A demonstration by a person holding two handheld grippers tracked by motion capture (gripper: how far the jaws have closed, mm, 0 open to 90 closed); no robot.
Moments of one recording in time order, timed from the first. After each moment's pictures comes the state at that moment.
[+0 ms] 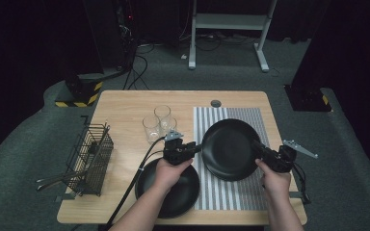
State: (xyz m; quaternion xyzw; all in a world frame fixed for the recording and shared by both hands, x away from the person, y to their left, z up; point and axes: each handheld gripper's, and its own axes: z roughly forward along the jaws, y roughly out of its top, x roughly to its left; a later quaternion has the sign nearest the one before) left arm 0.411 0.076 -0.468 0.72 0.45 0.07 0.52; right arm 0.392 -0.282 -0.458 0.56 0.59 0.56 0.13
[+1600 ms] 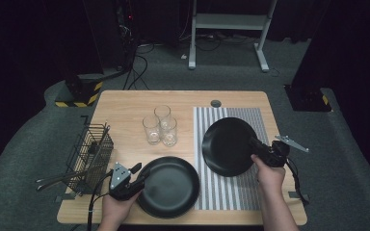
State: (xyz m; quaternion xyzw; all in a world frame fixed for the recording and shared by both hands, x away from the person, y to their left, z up) left arm 0.296 0.208 -0.490 0.70 0.46 0.26 0.48; right arm 0.411 -0.267 -0.462 0.59 0.59 0.52 0.16
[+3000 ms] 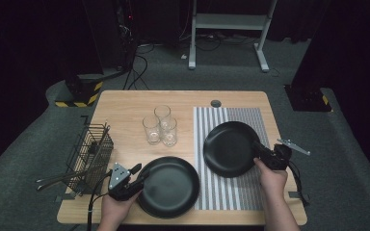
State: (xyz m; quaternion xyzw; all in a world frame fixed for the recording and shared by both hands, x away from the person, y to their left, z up) left arm 0.297 0.208 -0.492 0.70 0.45 0.25 0.49; right arm 0.407 -0.280 -0.478 0.62 0.59 0.50 0.16
